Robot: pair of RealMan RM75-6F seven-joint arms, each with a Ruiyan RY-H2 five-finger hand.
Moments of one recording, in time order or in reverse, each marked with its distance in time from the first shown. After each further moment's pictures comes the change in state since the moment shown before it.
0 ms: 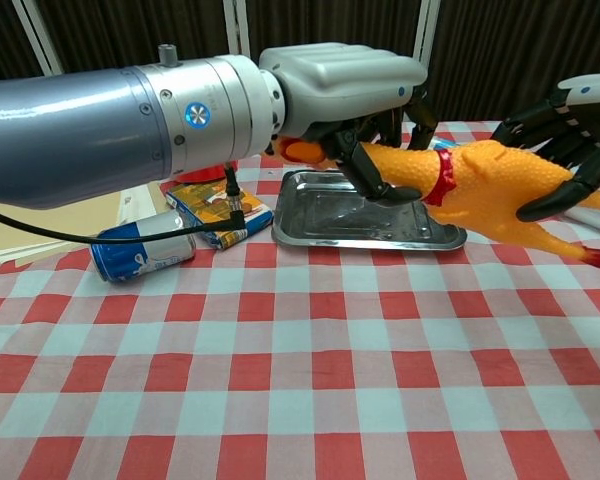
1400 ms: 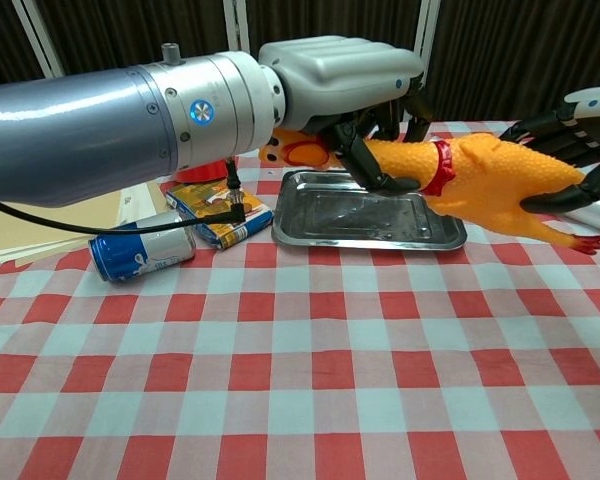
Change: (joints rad) left arm -0.014 -0.012 0.012 0.038 0.004 0.038 -0.014; right arm -0.003 0.024 -0.013 0.026 -0.060 -0.053 0.039
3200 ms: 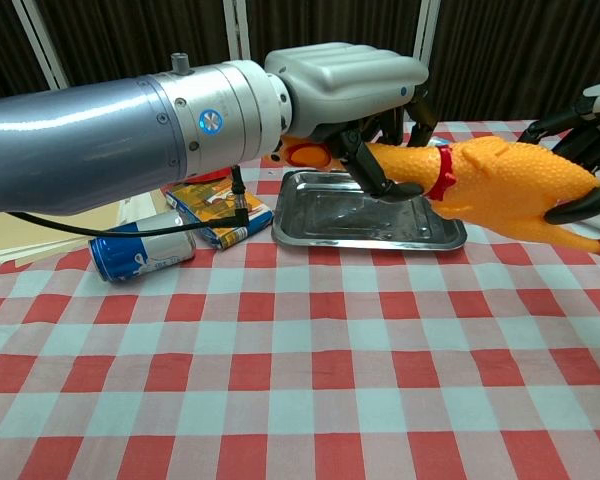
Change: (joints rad) left arm -0.009 -0.021 0.006 0.019 -0.002 0.004 0.001; right arm -0.014 0.012 -0.014 0.040 -0.076 0.025 0.083
